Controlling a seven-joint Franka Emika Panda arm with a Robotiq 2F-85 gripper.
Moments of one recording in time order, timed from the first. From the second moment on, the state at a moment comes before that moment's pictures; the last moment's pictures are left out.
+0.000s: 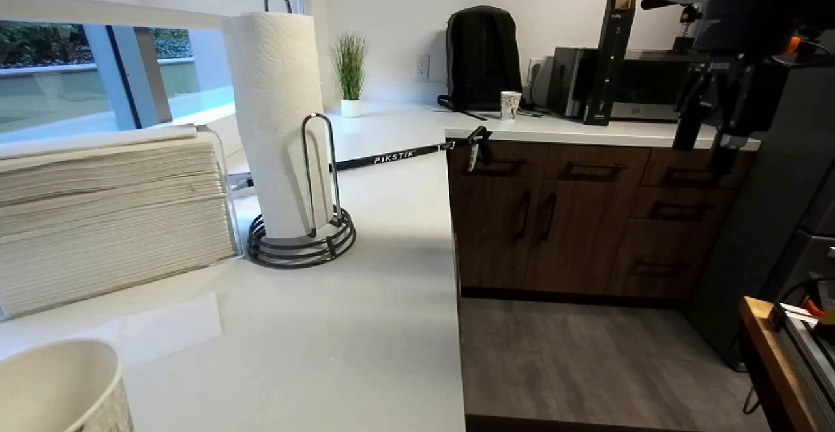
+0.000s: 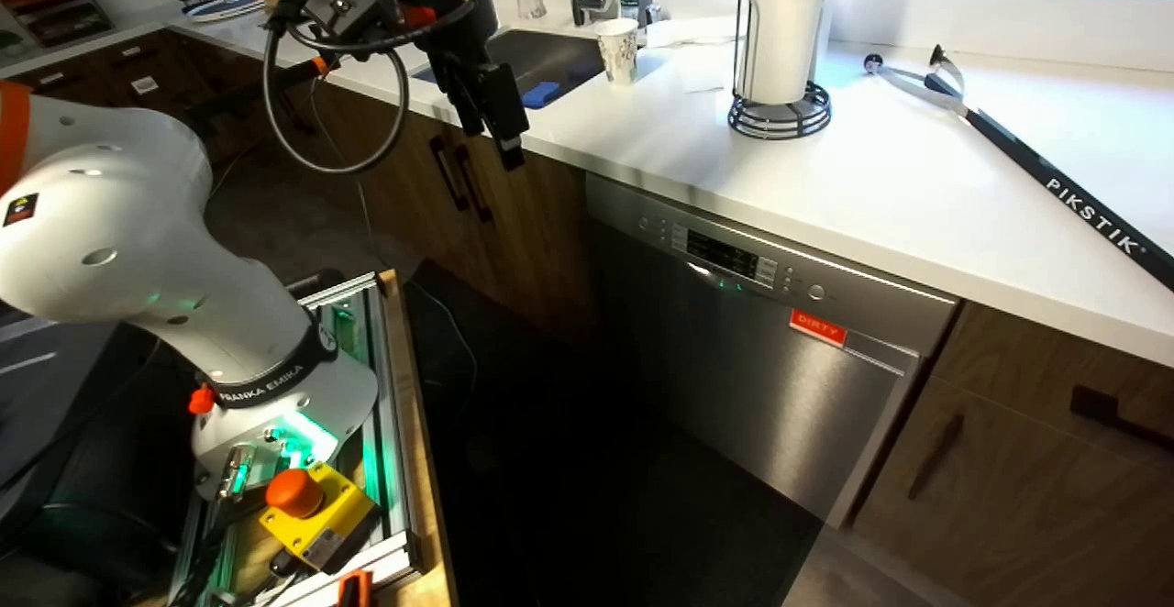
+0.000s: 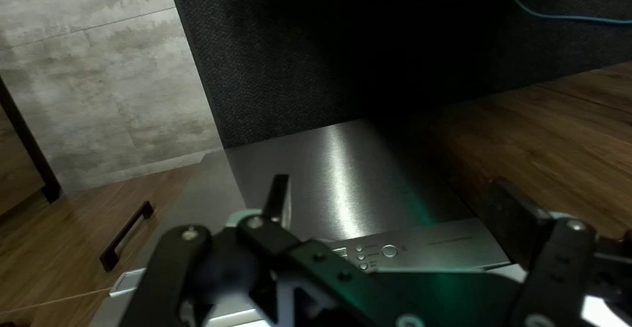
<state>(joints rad) 0.03 -0.76 -0.12 -2.72 -0.06 1.97 -0.26</state>
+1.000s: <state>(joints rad) 0.25 -0.38 -0.77 -2.72 0.11 2.70 -1.19</state>
